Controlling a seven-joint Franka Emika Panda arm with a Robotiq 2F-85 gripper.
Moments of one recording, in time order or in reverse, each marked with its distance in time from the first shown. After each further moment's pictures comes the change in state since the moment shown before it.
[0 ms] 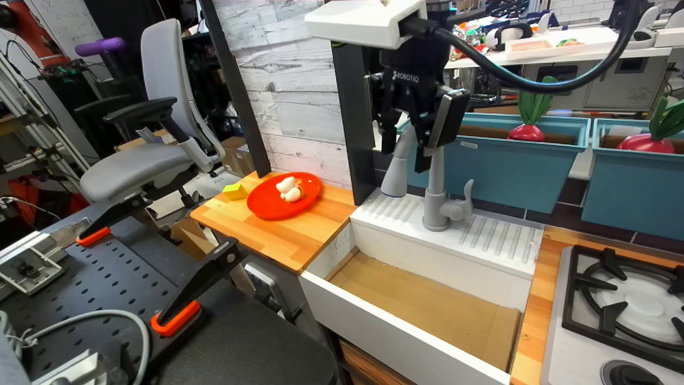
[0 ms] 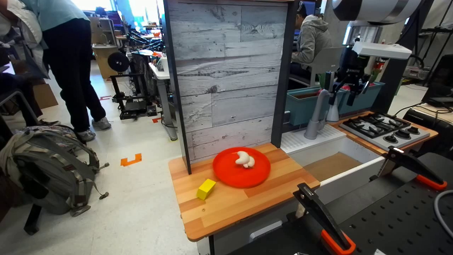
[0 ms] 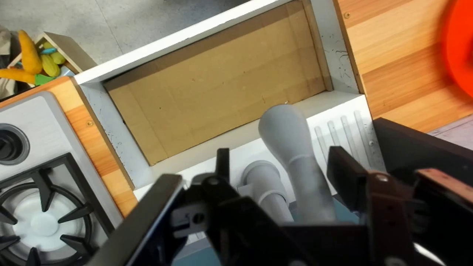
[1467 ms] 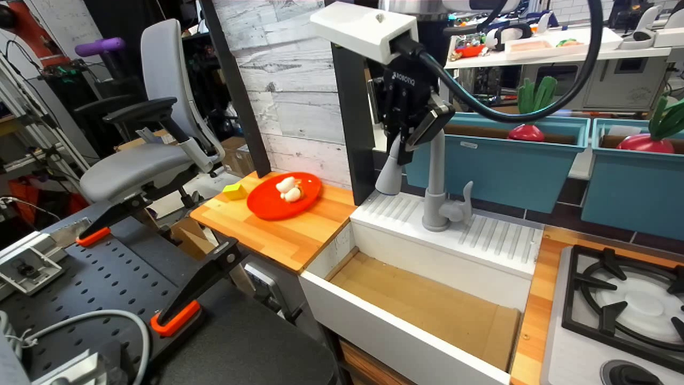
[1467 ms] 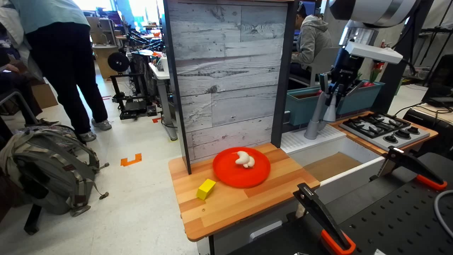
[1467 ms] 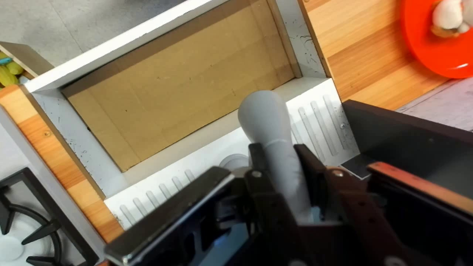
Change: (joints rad) arm -0.038 0.029 0.050 0.037 0.097 -0.005 0.006
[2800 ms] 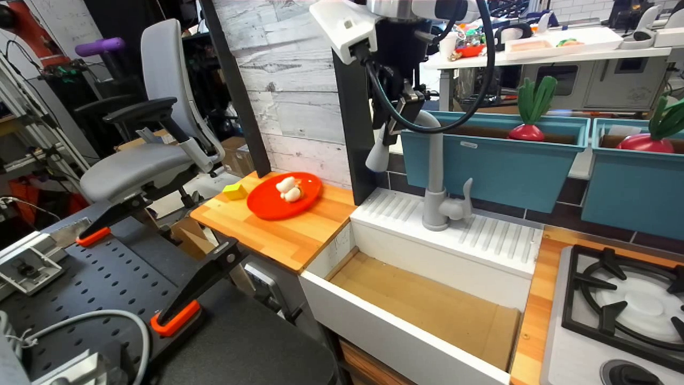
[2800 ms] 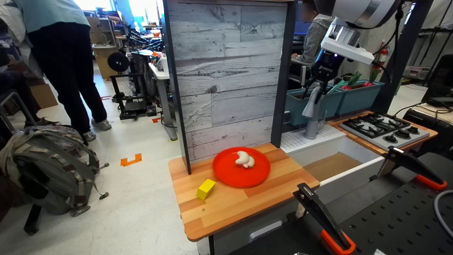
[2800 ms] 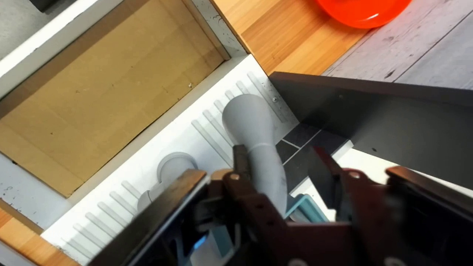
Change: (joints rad) arm 0.002 0.036 0.071 0.062 0.132 0.024 0.159
